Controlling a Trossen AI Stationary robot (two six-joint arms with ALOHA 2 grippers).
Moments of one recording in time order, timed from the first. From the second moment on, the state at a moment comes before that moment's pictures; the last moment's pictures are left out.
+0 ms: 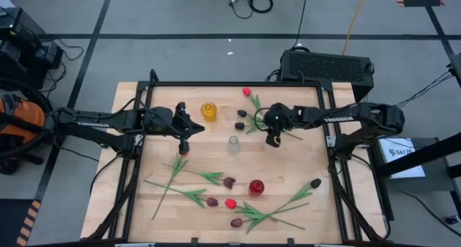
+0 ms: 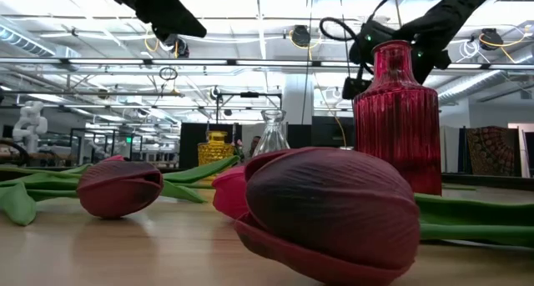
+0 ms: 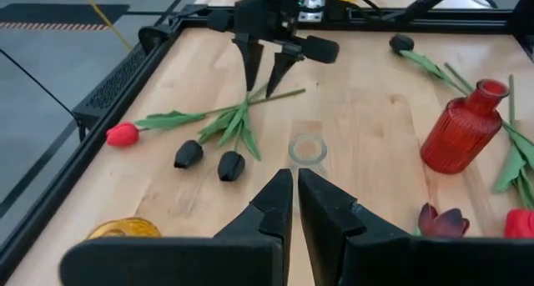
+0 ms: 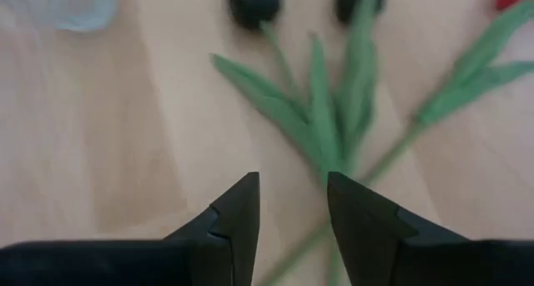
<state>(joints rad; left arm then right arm) 0.01 1.00 0.81 -0.30 -0.13 -0.01 -0.34 1.42 0.69 -0.23 0.05 -0.06</state>
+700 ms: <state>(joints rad) 0.01 1.00 0.81 -0.24 -0.14 0.06 -0.43 1.62 0.69 -0.07 -0.07 -0.22</state>
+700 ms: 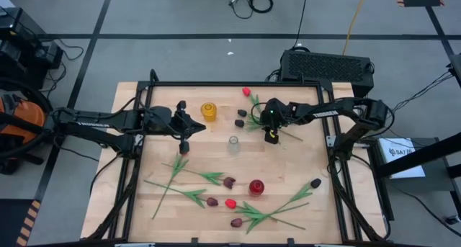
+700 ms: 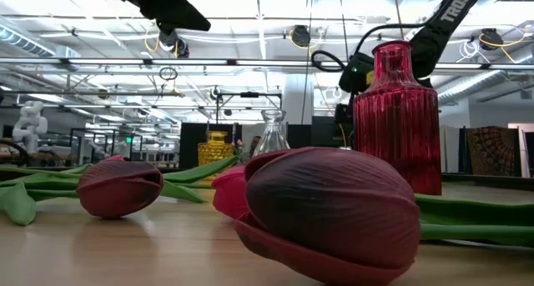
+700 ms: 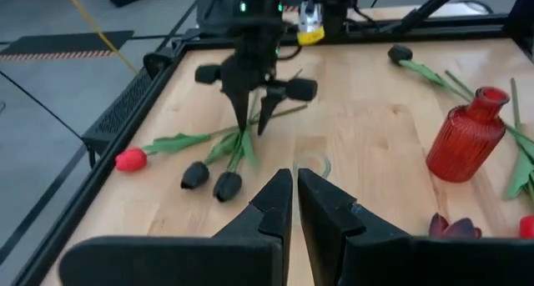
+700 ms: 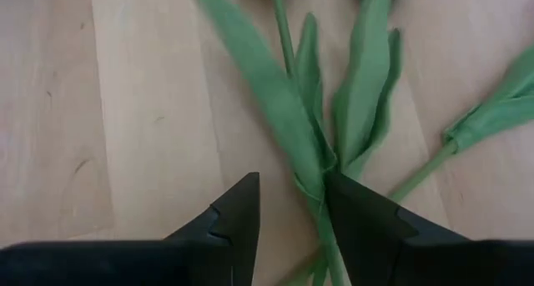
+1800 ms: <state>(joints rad) 0.01 1.00 0.81 -0.22 -0.14 0.07 -0.37 1.24 0.69 -0.10 -0.19 0.05</state>
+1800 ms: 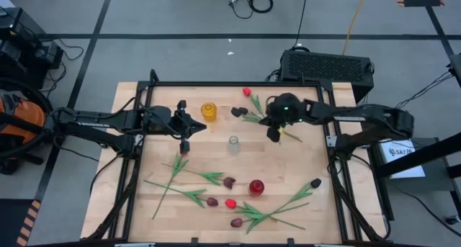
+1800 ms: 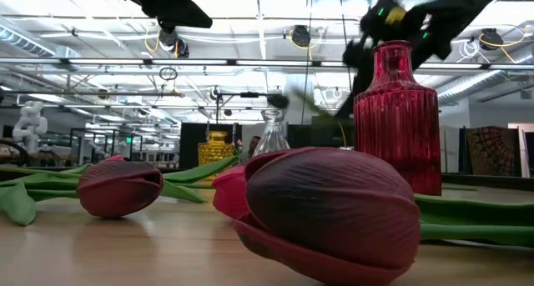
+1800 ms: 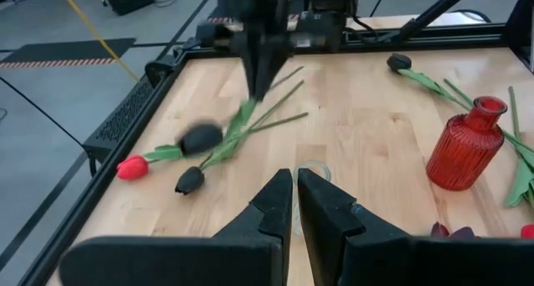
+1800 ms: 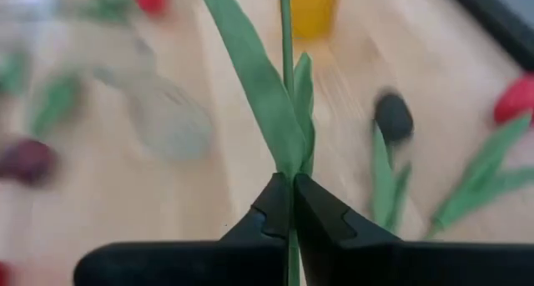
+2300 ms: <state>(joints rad) 0.01 1.07 0.81 -0.01 -0.13 -0.08 -0.23 1.01 0.54 0.76 -0.23 0.21</state>
